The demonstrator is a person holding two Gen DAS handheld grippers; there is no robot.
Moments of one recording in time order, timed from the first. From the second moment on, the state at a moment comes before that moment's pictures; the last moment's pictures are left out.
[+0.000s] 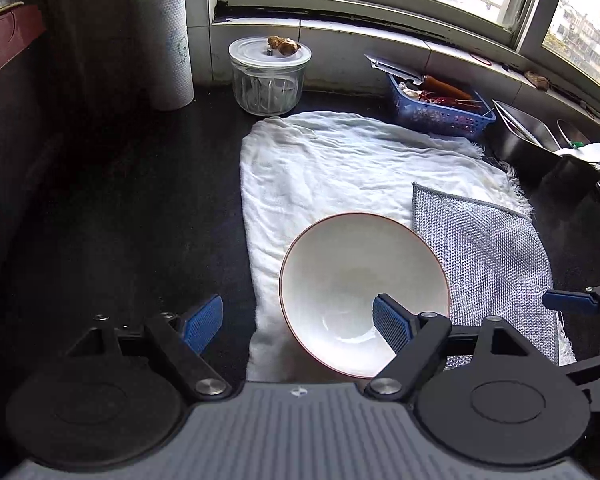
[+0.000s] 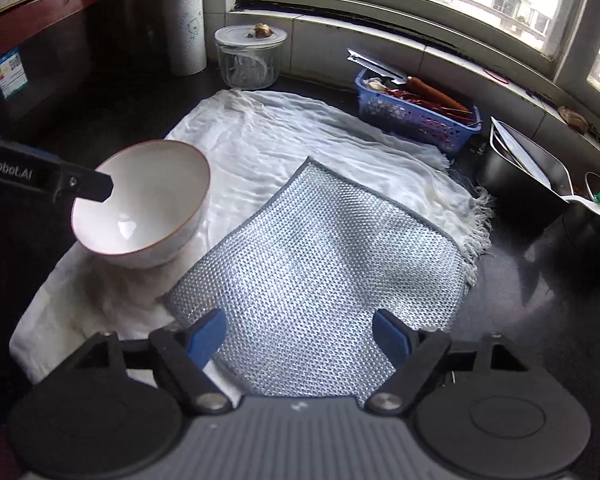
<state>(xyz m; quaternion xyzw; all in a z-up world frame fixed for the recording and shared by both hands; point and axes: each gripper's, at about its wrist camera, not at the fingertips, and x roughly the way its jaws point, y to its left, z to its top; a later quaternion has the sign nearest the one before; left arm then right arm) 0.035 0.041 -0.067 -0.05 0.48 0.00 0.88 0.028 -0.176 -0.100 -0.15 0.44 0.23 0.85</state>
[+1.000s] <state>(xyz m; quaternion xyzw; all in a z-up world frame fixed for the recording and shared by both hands) 0.065 0.039 -0.093 -0.04 0.52 -0.02 0.85 0.045 -0.149 -0.124 -0.22 0.43 0.35 0.80</state>
